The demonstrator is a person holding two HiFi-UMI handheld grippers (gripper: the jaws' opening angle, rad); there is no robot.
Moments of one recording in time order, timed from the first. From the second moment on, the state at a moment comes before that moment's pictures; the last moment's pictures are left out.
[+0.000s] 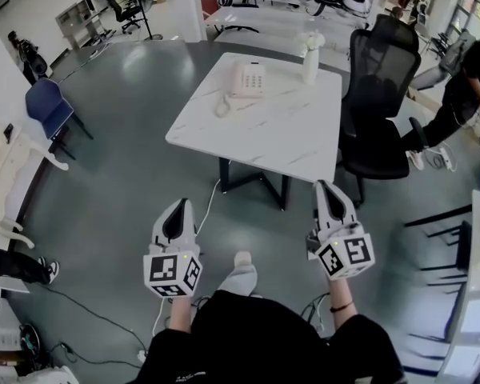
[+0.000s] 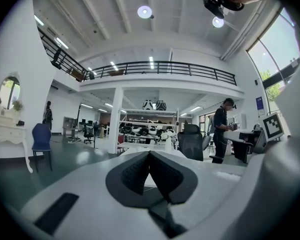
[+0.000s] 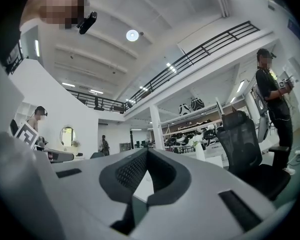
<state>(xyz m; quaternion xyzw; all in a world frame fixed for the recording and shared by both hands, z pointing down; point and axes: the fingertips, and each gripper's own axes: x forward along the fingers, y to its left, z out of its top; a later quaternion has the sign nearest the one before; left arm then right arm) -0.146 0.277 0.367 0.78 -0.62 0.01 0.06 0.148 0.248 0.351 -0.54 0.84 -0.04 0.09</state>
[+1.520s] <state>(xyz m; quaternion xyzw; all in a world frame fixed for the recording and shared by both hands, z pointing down) -0.177 0.007 0.398 0.81 -0.58 0.01 0.10 0.107 -0.011 0.366 -0.58 0.81 -0.04 0.08</state>
